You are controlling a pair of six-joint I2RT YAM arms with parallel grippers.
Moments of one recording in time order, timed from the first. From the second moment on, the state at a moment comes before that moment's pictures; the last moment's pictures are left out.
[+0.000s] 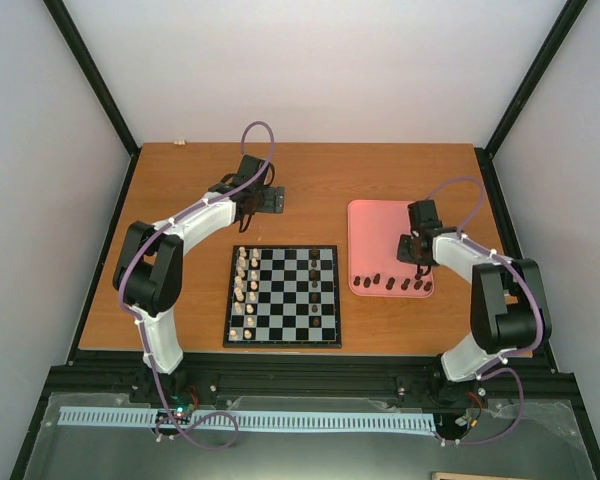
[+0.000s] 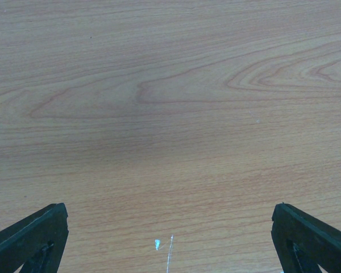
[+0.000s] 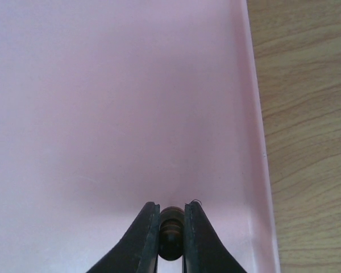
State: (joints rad) left arm -0.42 1.88 1.40 -0.37 -0.20 -0.27; right arm 0.14 1.60 0.86 -0.41 0.15 0.30
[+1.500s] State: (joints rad) left arm -0.42 1.88 1.40 -0.37 -0.21 -0.27; right arm 1.28 1.54 0.99 -0.74 0.22 0.61
